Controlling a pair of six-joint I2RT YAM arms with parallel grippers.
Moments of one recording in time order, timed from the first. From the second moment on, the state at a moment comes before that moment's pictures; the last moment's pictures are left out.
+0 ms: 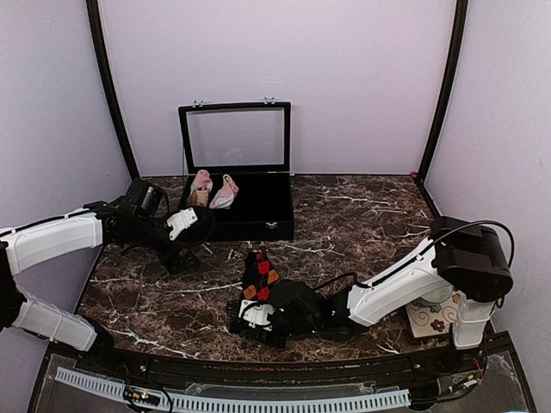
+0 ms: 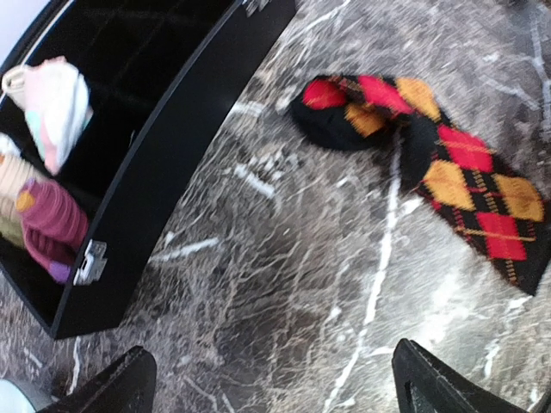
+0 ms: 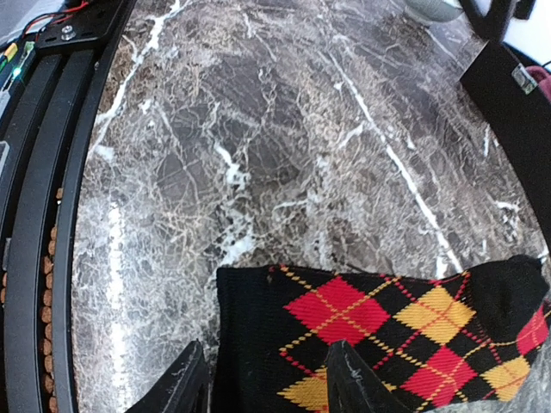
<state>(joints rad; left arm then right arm) -0.46 1.28 0.84 -0.50 0.21 0.54 1.35 1.91 0.91 0.38 0.05 -0.22</state>
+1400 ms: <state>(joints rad) -0.74 1.43 0.77 -0.65 0.73 0.85 1.11 2.01 0.90 0.45 -0.50 0.41</state>
